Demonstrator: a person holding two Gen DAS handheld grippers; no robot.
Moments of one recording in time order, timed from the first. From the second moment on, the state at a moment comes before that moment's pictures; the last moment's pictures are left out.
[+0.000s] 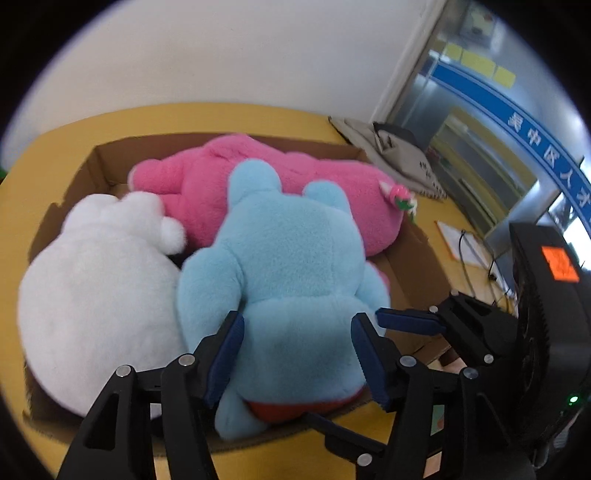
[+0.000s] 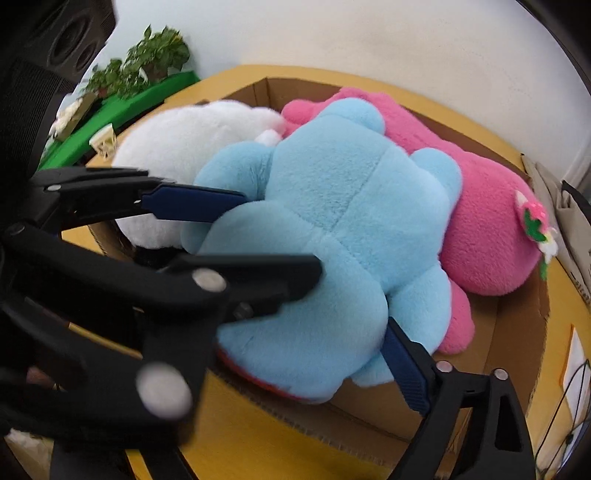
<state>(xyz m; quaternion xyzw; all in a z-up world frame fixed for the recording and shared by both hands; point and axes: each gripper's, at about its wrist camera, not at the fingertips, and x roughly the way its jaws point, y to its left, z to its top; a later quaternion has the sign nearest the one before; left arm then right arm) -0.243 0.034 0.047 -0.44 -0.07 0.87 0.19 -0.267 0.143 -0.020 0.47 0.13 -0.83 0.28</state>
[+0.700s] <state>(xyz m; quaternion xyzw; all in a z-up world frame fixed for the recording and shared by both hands) -0.051 -0.015 0.130 -0.29 0.00 0.96 0.03 -0.080 0.167 0.103 0.28 0.06 -0.95 0.11</state>
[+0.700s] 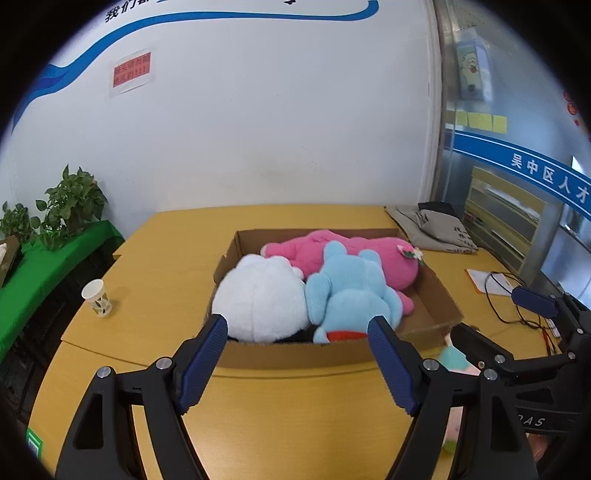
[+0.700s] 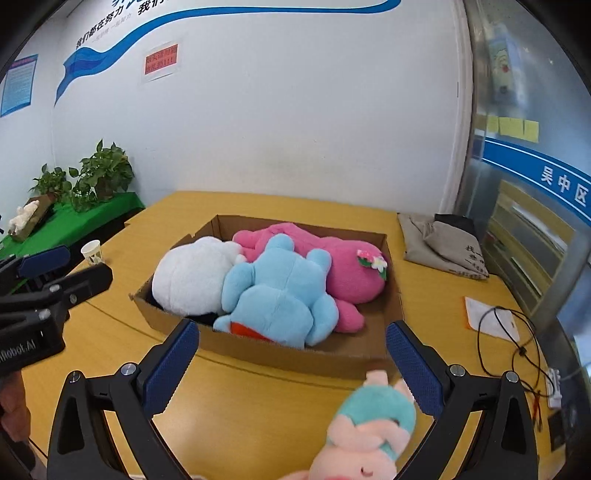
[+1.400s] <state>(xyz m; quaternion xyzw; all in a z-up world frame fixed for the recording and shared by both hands) -0.042 -0.004 0.115 -0.31 0.00 0.95 0.05 -0.059 0.174 0.090 0.30 0.06 -0.95 0.08</state>
